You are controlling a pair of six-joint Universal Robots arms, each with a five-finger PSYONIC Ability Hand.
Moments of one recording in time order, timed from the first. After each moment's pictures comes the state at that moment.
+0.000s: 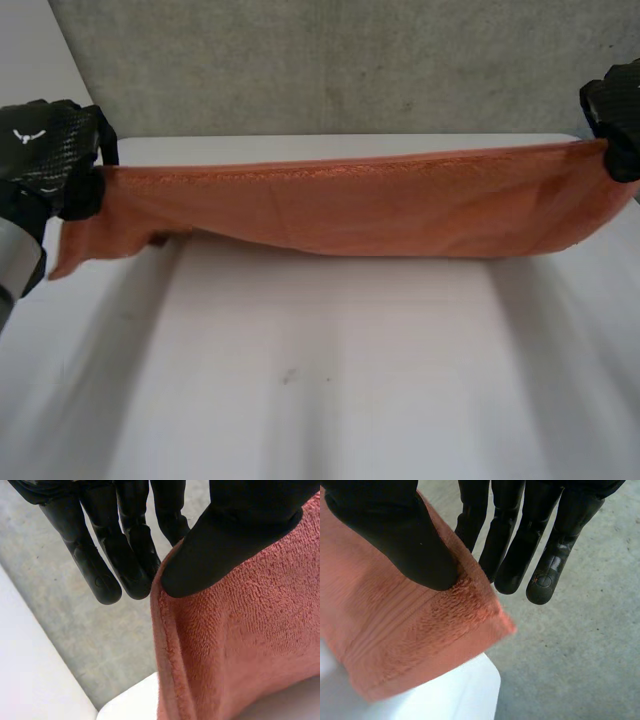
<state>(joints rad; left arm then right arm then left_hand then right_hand) 4.50 -1.38 -1.82 3.29 -1.48 3.36 1.73 -1.59 1.43 0.23 1.48 2.51 1.19 1.22 1.22 1.22 1.02 0.98 1.18 1.18 1.19 0.98</state>
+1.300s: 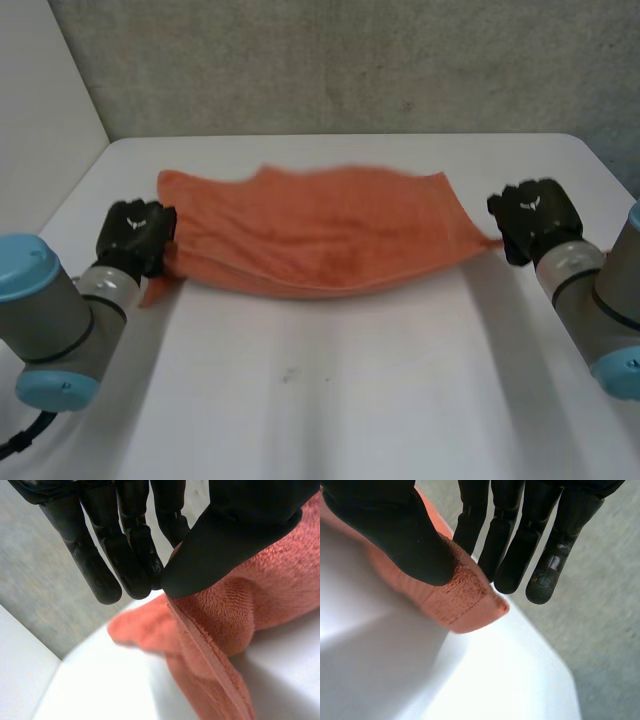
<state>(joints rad) 4.51 -2.05 -1.79 3.76 -1.45 3.52 1.80 -1.18 1.66 -0.32 1.48 2.58 1.19 1.22 1.22 1.22 1.02 0.98 1.18 1.19 1.19 1.00</state>
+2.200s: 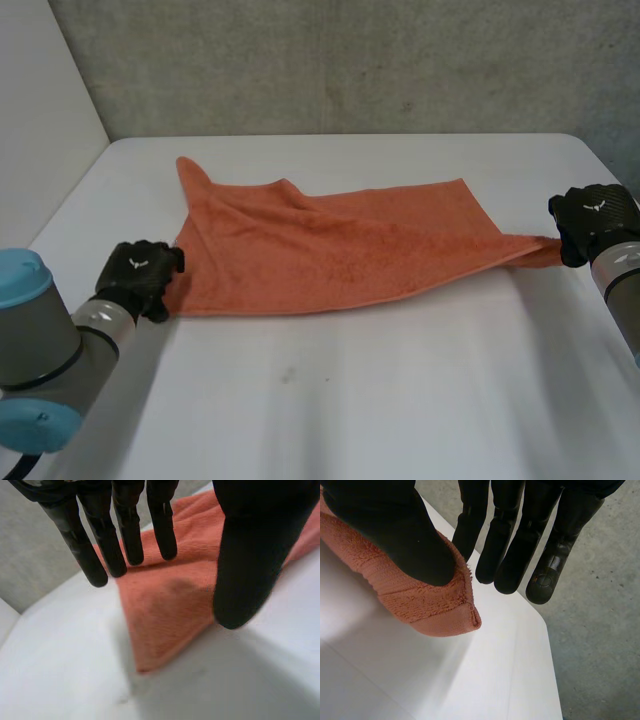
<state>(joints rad) 4.52 -1.98 -1.89 3.57 -1.45 3.51 1.64 -1.20 1.69 -0.32 1.49 2.61 0.55 0.55 0.55 0.55 0.38 0.98 1.18 1.19 1.19 1.00</state>
